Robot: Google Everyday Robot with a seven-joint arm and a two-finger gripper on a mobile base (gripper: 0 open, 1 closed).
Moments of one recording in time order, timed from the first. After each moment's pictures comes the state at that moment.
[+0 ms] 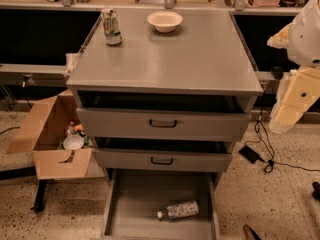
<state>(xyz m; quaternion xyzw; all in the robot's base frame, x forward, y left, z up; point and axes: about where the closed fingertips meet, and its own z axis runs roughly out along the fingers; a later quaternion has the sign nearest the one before) 0.438 -0.216 0.980 -0.60 0.78 -0.04 0.17</state>
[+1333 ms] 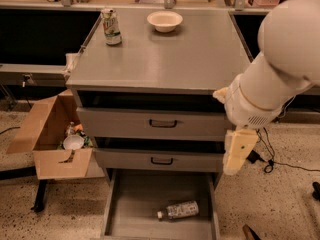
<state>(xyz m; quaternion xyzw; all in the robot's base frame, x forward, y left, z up) 0.443 -0.157 0.851 -0.68 0.72 0.00 0.15</state>
